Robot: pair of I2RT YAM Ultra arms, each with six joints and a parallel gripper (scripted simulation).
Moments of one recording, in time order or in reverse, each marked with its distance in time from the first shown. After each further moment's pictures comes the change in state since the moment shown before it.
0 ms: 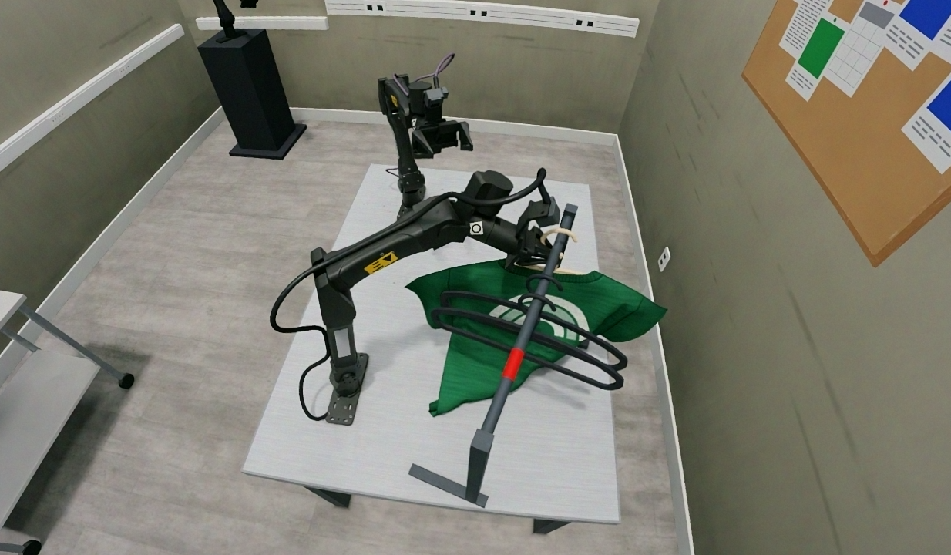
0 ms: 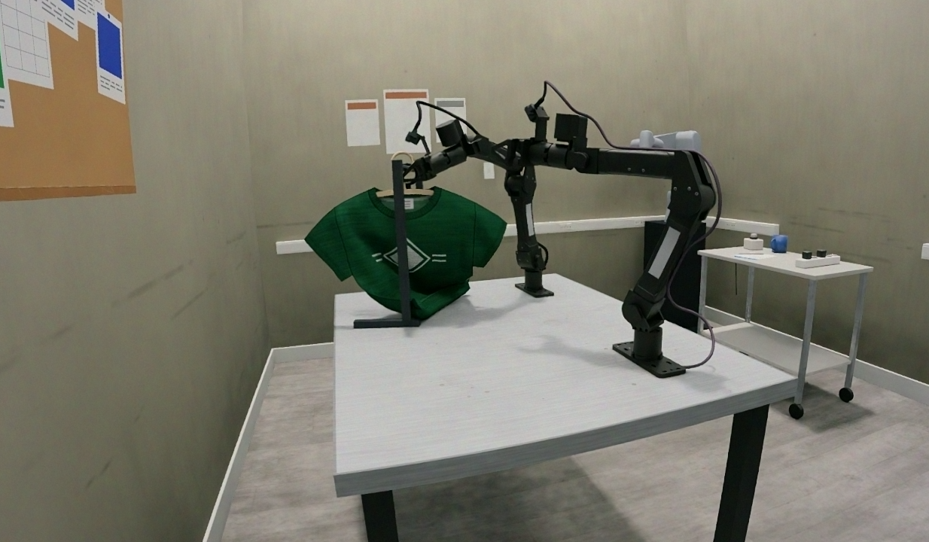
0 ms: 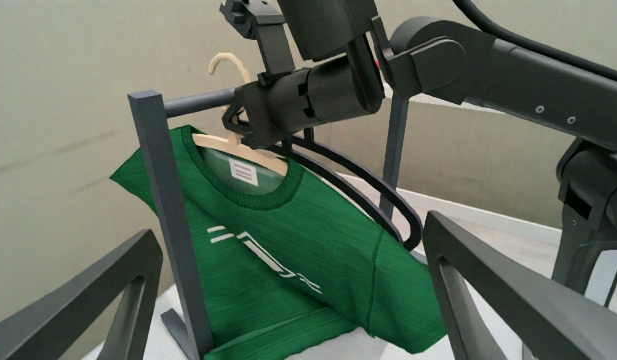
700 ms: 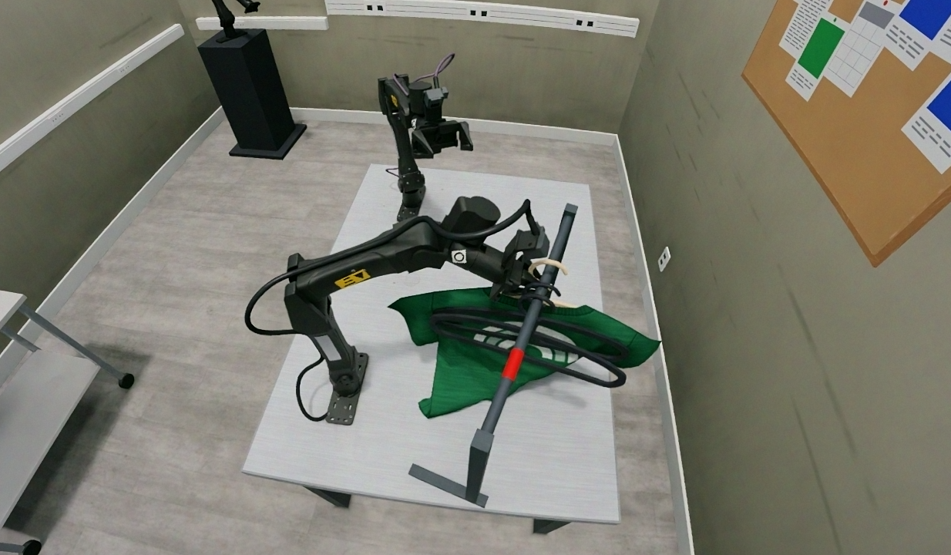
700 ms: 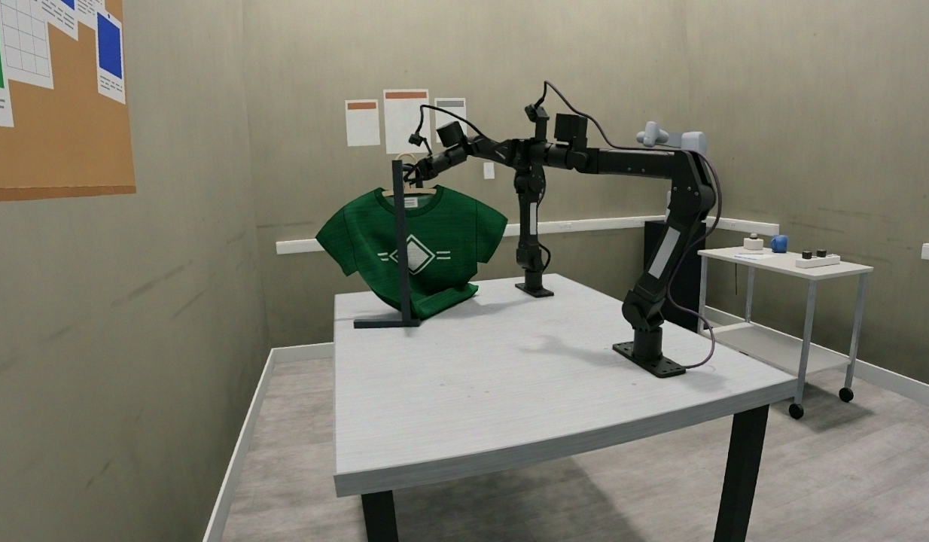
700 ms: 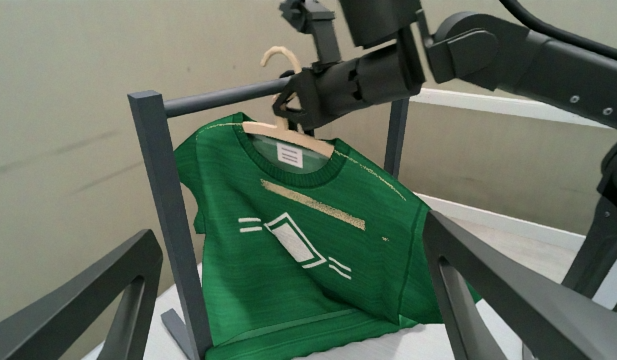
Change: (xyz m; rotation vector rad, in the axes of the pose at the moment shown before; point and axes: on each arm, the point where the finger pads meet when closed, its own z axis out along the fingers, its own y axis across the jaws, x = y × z) left arm 0.000 0.000 0.000 0.000 0.000 0.000; right arm 0.006 -0.081 -0.016 0.036 0.022 0.019
